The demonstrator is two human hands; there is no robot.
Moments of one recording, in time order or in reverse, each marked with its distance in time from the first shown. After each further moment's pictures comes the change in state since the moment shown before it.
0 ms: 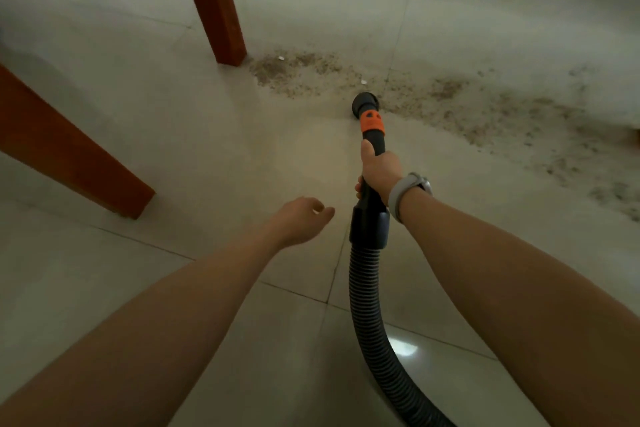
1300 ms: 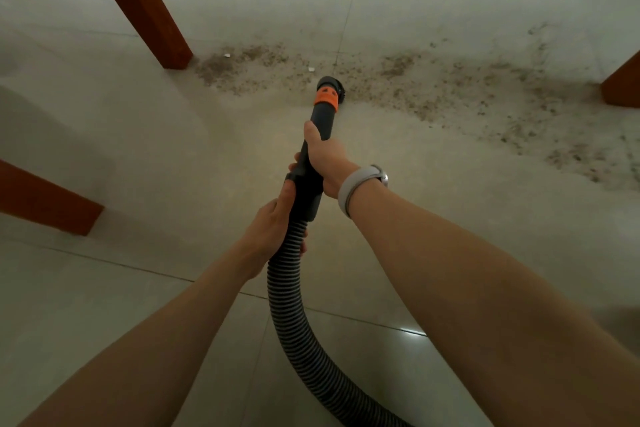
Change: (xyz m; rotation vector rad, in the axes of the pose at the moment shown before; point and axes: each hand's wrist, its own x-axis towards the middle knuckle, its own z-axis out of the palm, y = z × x) left_hand -0.016 0.054 0.060 -0.727 0.024 0.080; right_hand -0.009 0.006 -0.045 0.469 -0.235 0.019
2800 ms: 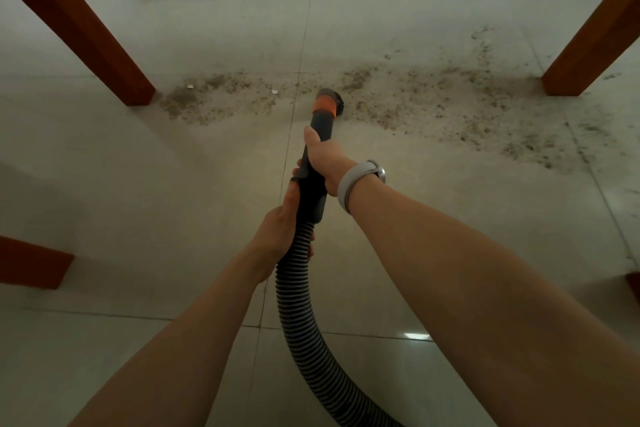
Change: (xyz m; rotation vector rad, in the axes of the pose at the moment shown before) left_hand 0.019 0.026 0.037 0.050 -0.064 -0.023; right_hand 0.011 -0.024 -0.039 -0.081 0.137 0.006
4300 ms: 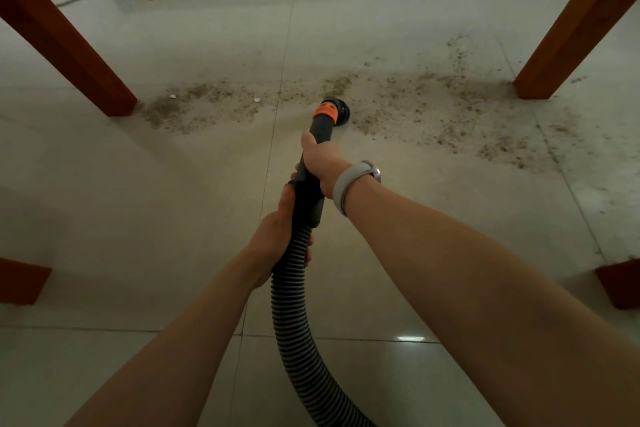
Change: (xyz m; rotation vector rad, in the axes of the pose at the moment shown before) left_hand -0.010 0.014 0.026 -0.056 -0.058 -0.016; right_hand 0.003 -0.001 -0.026 -0.015 0.061 -0.010
